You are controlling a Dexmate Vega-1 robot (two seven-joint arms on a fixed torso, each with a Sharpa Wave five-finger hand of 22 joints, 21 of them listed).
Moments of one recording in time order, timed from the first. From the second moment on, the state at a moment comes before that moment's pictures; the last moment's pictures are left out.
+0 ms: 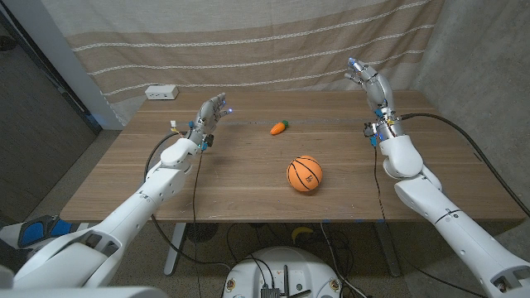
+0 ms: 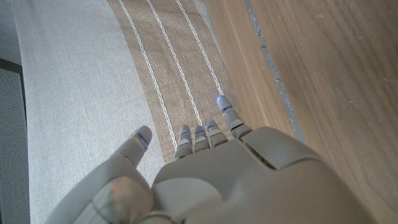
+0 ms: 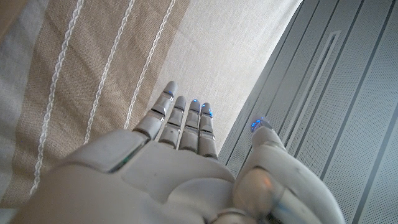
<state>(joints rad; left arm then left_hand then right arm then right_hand) 0.75 0.51 0.39 -1.25 -0.61 -0.29 -0.07 0.11 0.11 0.67 0.06 0.20 0.04 -0.03 0.18 0.17 -0.03 0.00 0.19 0.18 0.00 0.01 0.19 0.18 -0.05 0.09 0.76 0.17 -0.97 -0.57 -0.26 -1.62 0.18 0.60 -0.22 0.41 0.14 0.41 -0.15 0.23 0.38 0.06 0.22 0.18 0.36 0.04 0.23 0.21 0.24 0.02 0.33 0.34 0.34 0.07 0.39 0.17</state>
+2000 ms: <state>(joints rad) 0.78 0.53 0.39 -1.35 -0.61 -0.29 -0.07 0.09 0.10 0.67 0.05 0.20 0.04 -0.03 0.18 0.17 -0.03 0.00 0.20 0.18 0.00 0.01 0.19 0.18 -0.04 0.09 0.73 0.16 -1.13 -0.71 -0.26 -1.92 -0.19 0.30 -0.30 0.39 0.09 0.38 -0.15 0.22 0.33 0.00 0.19 0.19 0.31 0.00 0.20 0.21 0.22 -0.01 0.32 0.34 0.34 0.10 0.35 0.17</state>
